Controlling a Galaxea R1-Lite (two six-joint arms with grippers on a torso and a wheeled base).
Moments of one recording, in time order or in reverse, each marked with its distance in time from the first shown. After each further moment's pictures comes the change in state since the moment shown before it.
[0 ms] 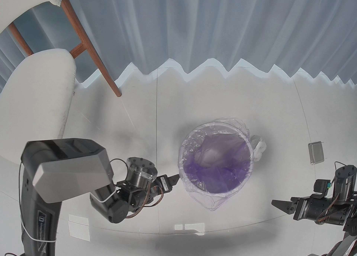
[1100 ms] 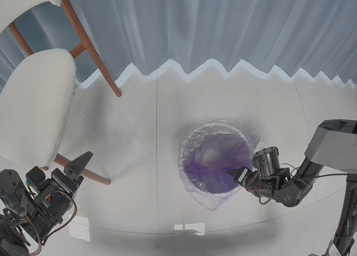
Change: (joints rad) left arm 0.028 -1.006 0.793 -0.221 0.178 -0.338; right arm 0.139 0.755 -0.658 0.005 -0.245 0.491
